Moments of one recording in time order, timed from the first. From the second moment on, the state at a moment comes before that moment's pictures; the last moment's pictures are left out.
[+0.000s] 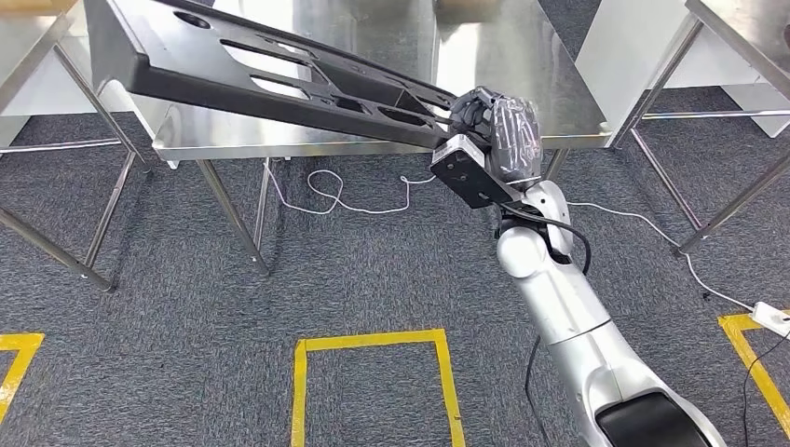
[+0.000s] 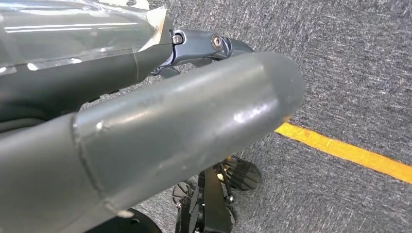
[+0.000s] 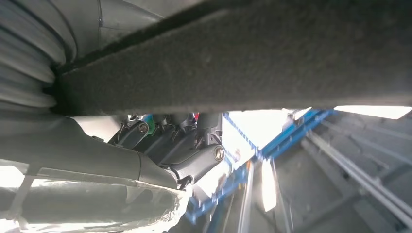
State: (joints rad) left arm -0.08 -0.14 0.93 -0.21 -0.42 0.18 -0.33; right arm -0.73 -0.06 0.40 -1.24 0.62 -0.40 -0.19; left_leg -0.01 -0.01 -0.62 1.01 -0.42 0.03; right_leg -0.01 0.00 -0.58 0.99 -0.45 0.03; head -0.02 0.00
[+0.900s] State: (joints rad) left arm -0.09 -0.14 0.93 -0.21 -0.44 0.14 -0.34; right arm -0.80 -0.12 0.44 -1.13 0.87 -0.53 -0.14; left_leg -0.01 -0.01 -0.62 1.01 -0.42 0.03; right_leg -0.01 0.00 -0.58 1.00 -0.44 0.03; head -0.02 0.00
